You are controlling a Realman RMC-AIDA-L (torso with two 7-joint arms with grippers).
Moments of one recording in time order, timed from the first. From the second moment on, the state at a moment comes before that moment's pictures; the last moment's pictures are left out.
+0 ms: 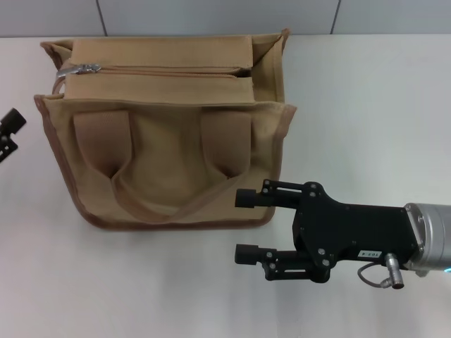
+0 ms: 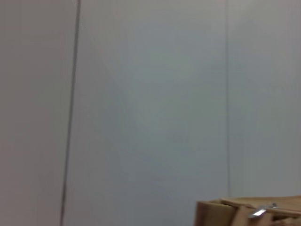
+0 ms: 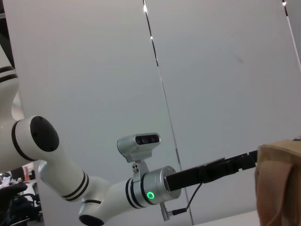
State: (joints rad) left arm -0.26 -2.07 0.12 0.48 1.78 1.79 -0.85; right arm 0.49 2.09 -1.21 -0.33 -1.44 -1.75 0.96
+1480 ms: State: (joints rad) left arm -0.37 -2.07 0.31 0.40 1.70 1.71 -0.85; right arm 0.50 2.09 -1.20 -0.26 -1.42 -1.74 0.89
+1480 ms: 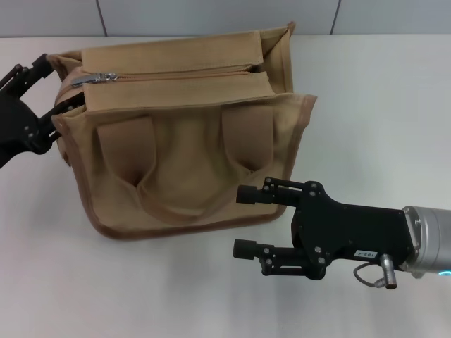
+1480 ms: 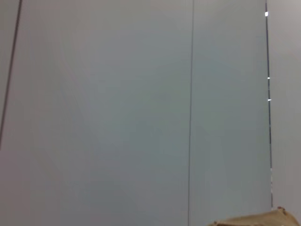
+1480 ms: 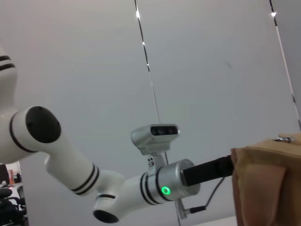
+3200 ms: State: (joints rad) left arm -0.45 -2.07 0.29 0.23 1.65 1.74 -0.84; right arm 0.53 2.09 -1.21 -0.19 -1.25 -1.77 0.88
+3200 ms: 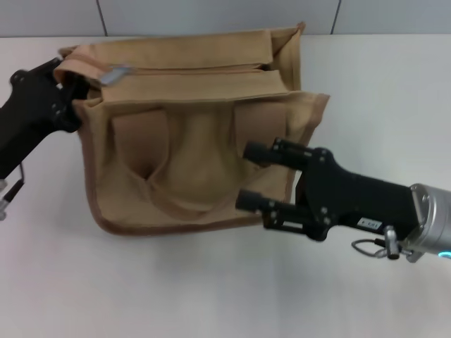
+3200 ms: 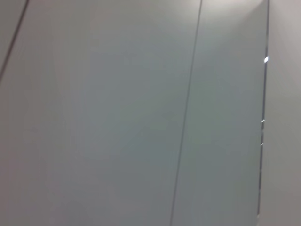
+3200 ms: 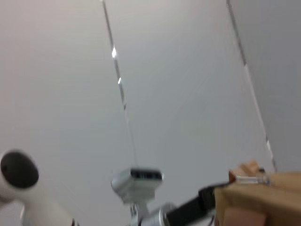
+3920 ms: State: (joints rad) left arm -0.55 -2.08 0.29 0.15 1.60 1.79 -0.83; right arm 0.64 2.09 -1.20 -0.18 -1.03 -1.75 1.19
